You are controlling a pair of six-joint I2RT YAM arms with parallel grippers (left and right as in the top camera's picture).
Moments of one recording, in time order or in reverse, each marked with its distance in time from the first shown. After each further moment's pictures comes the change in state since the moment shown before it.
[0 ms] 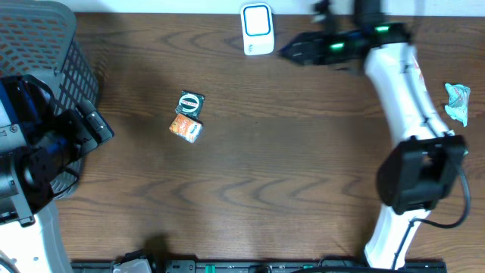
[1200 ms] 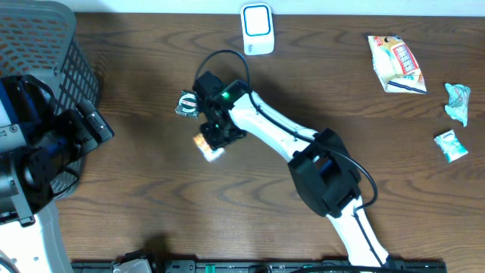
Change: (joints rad) left arm 0.000 0.000 0.000 0.000 0.000 0.000; right arm 0.537 0.264 0.000 -0.230 0.478 0.147
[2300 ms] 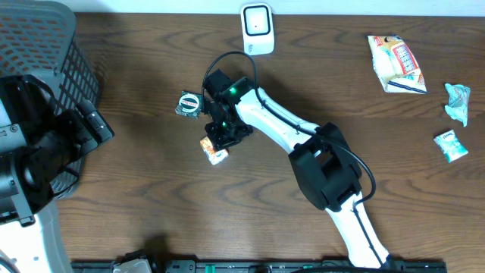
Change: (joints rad) left arm 0.000 0.000 0.000 0.000 0.000 0.000; right arm -0.042 0.045 -0.008 0.032 -0.182 -0.043
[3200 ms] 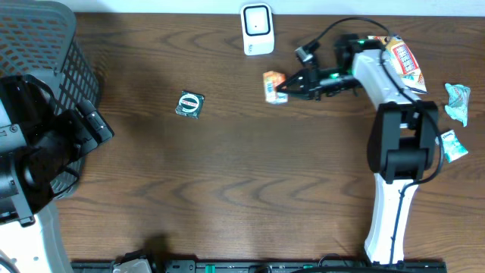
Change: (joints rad) left arm 0.000 0.000 0.000 0.000 0.000 0.000; right arm -0.654 -0.023 -0.018 -0.227 -0.977 -0.495
